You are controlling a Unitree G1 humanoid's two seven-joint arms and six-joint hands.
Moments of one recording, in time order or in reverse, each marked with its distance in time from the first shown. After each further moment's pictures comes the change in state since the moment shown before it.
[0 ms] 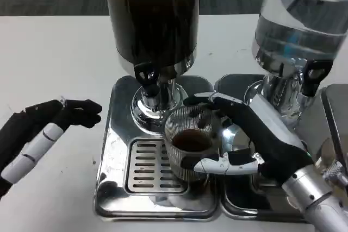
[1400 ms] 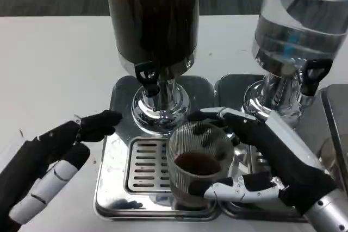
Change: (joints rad) left arm 0.253 -0.058 -0.023 -0.299 -0.051 -0.011 0.010; right arm 0.228 -0.036 -0.047 -0.321 0.098 0.076 0.132
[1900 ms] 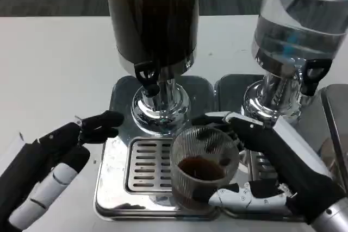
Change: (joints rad) left arm 0.043 -0.019 -0.003 -0.065 -0.021 0.025 0.000; right arm 0.070 -0.004 -0.017 -0.084 0.028 0.030 0.018
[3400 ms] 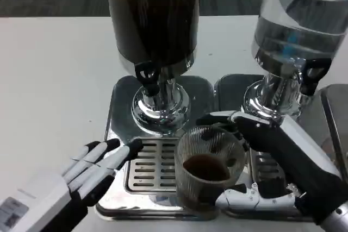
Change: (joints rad) left arm 0.091 0.062 0.115 0.022 0.617 -0.408 0.190; right arm 0.017 -0.016 -0.038 -0.048 0.037 0.029 0.052
